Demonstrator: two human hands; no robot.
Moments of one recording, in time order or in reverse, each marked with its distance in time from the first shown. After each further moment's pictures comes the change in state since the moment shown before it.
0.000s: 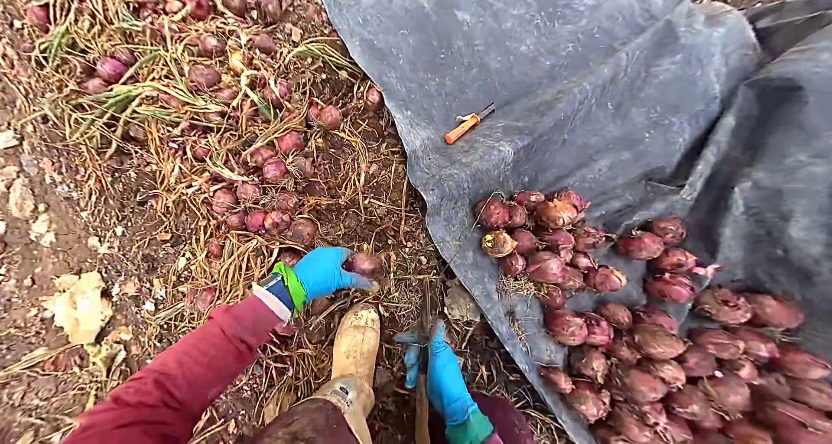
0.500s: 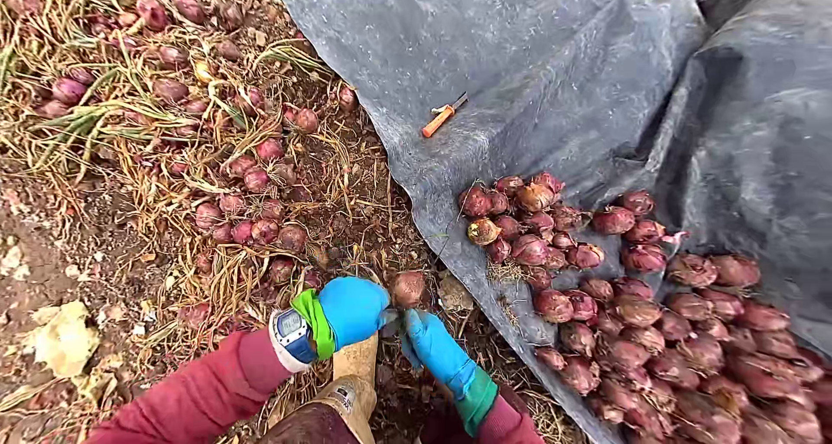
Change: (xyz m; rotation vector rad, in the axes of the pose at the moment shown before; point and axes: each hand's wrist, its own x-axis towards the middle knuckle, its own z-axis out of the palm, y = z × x) left_hand -0.054 0.085 0.017 0.381 -0.198 0.292; right_hand -0.001 -0.059 0.013 -0.546 -0.151 -0.147
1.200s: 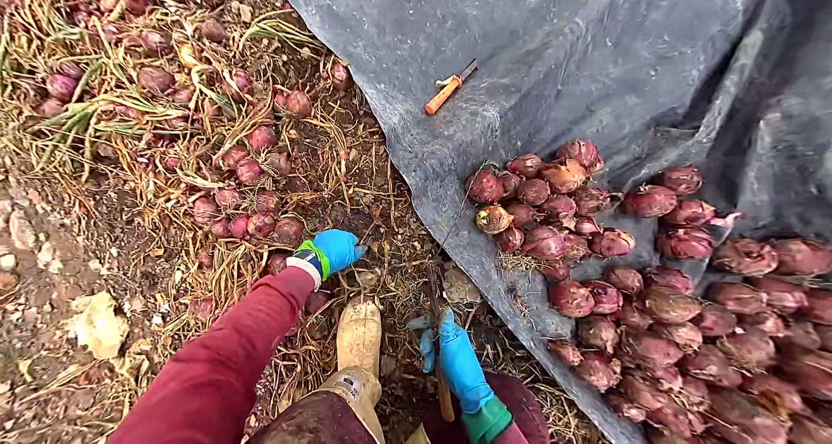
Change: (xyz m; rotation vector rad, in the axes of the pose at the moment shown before) left_hand 0.141 -0.125 0.039 0.103 -0.043 -0.304; right_hand -0.014 0.064 -0.004 0.394 0.282 0.160
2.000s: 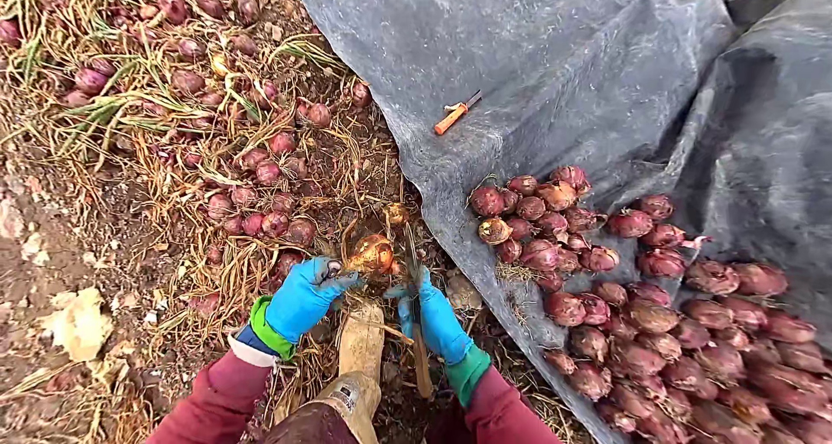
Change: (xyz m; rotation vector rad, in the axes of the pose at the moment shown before) left_hand -0.192 0.000 0.012 -1.215 0.650 0.312; right_hand 0.031 -0.066 0.053 0.042 -0.248 -0.062
